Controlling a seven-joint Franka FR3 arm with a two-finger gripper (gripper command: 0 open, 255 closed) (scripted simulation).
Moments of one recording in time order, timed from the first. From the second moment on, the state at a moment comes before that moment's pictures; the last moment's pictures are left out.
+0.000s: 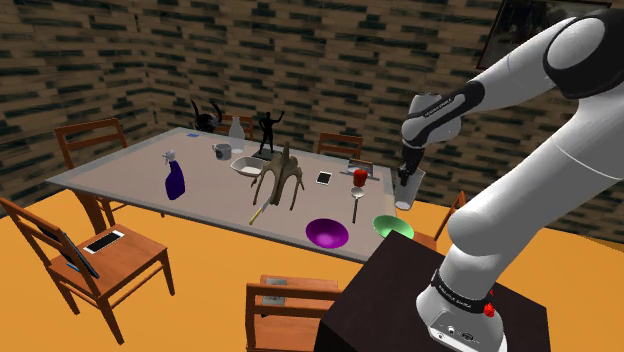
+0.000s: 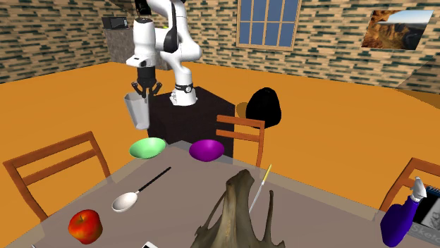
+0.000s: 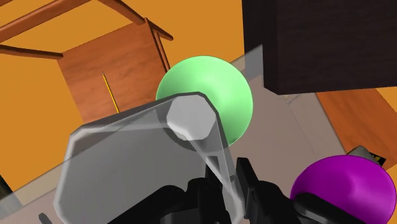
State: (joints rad) arm -0.42 -0.30 -0.41 -2.63 -0.34 2.39 -0.42
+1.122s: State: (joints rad) arm -0.41 -0.08 -0.45 -2.70 -0.32 2.68 -0.42
